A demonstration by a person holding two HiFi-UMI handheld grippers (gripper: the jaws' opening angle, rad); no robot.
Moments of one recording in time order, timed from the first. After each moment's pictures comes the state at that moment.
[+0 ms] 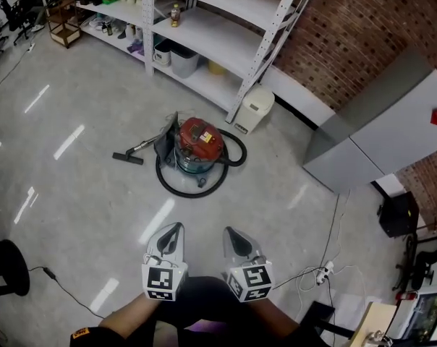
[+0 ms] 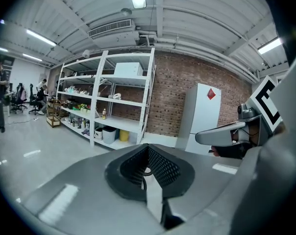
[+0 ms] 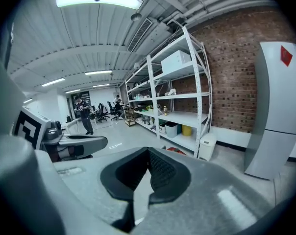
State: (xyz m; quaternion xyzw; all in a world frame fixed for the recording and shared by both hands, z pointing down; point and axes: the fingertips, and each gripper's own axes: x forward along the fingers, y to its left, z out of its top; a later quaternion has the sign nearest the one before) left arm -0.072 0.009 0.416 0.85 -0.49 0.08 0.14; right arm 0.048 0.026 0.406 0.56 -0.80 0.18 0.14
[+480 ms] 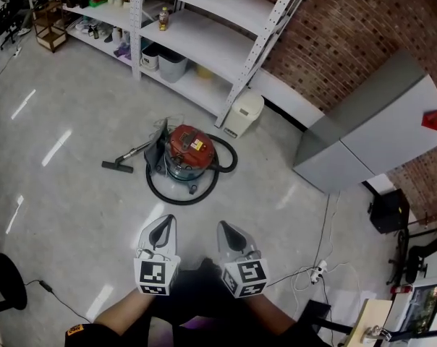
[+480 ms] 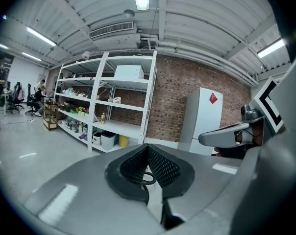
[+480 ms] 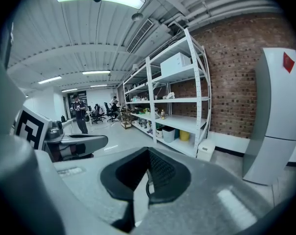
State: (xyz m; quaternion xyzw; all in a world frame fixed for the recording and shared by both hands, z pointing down) left arm -0.091 -0.059 0.405 0.86 -0.49 0.06 0.13; right arm 0.031 -0.031 0.393 0.58 -0.79 0.16 0.14
